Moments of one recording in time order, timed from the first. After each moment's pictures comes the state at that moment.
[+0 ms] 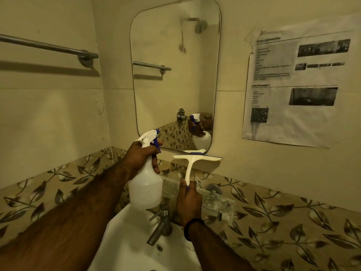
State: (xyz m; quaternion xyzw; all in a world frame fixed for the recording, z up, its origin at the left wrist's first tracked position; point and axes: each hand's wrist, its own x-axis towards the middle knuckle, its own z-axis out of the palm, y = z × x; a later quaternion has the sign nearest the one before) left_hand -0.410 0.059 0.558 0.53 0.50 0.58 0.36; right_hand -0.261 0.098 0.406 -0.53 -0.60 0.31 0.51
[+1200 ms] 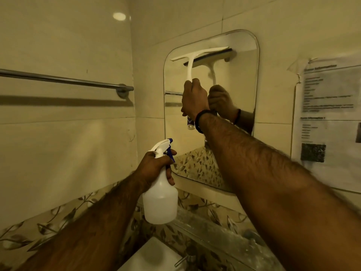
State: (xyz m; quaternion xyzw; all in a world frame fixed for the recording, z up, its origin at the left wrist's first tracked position) left_hand -0.461 0.076 0.611 0.54 0.48 0.62 0.30; right_hand -0.352 0.172 0.773 -0.30 -0.73 0.18 0.59
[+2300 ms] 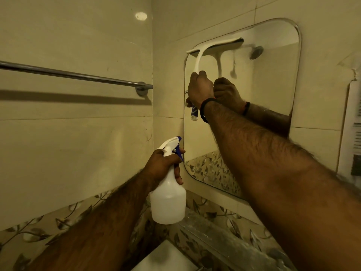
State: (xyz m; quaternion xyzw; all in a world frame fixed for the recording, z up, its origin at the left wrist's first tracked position) left_hand -0.495 0.083 0.615 0.52 0.50 0.64 0.28; right_hand -0.417 0.203 0.803 -0.29 -0.71 0.27 0.58
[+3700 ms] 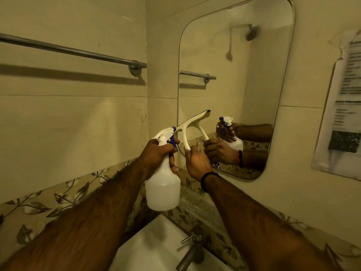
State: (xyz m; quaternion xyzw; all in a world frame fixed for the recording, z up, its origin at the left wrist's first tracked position) left_hand -0.479 0.065 0.588 0.50 0.51 0.63 0.31; right_hand -0.378 0.202 0.538 -0.39 -0.82 0.18 0.37
